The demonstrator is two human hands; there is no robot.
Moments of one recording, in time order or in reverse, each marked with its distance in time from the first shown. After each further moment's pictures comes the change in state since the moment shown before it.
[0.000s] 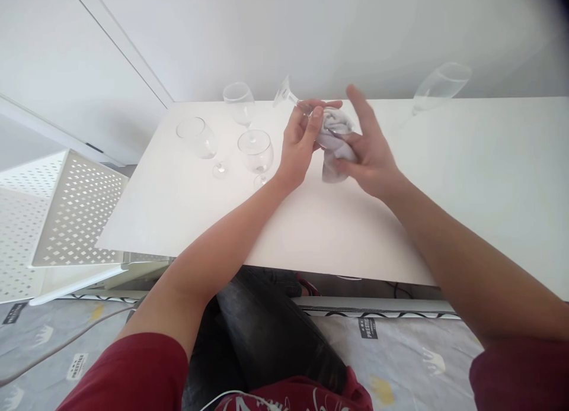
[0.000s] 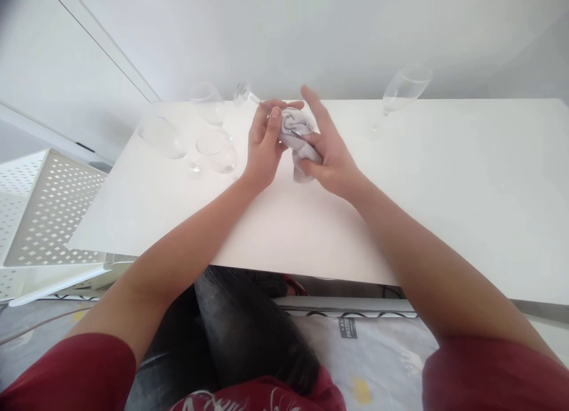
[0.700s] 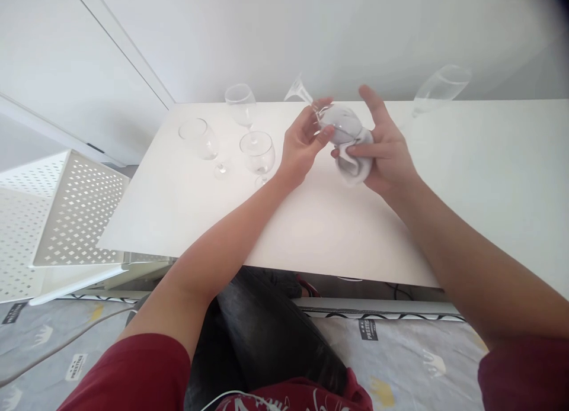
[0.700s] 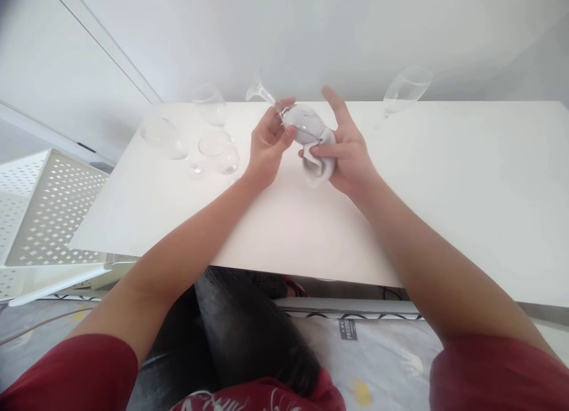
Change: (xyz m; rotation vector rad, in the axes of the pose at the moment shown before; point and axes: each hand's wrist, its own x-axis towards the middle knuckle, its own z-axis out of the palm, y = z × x) left_hand 0.006 -0.013 -0.010 0.110 -0.055 0.059; right_hand 0.009 0.005 -0.008 0.185 0.121 0.014
